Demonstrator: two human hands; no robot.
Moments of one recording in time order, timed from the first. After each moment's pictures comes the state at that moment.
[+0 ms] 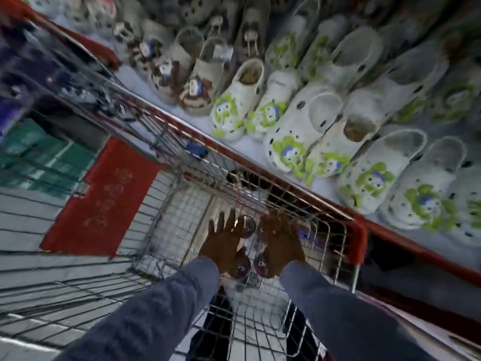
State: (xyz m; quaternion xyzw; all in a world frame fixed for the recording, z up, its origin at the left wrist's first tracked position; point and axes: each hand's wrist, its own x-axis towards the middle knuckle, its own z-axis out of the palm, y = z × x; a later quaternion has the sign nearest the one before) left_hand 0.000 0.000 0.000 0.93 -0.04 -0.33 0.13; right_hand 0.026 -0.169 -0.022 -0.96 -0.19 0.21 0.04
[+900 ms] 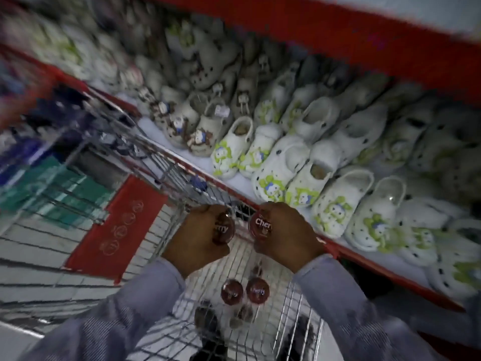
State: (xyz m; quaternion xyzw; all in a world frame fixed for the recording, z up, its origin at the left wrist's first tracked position) left_hand 0.033 0.029 0.205 0.95 0.01 -0.09 0.30; right_hand 0.079 -0.169 0.227 -0.94 -0.15 0.20 0.24
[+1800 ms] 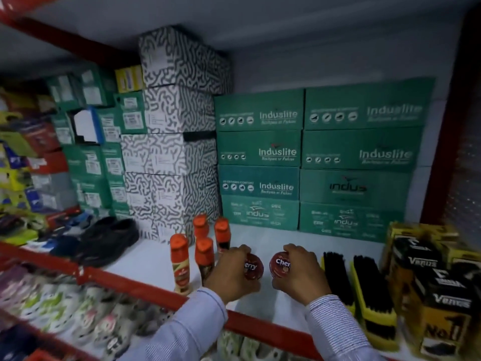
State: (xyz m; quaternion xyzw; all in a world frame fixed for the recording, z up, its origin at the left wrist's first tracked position) left_hand 0.279 -0.084 0.519 0.96 -0.13 0.08 0.23; right_hand 0.257 -0.256 0.524 -0.96 -0.02 -0.08 0.28
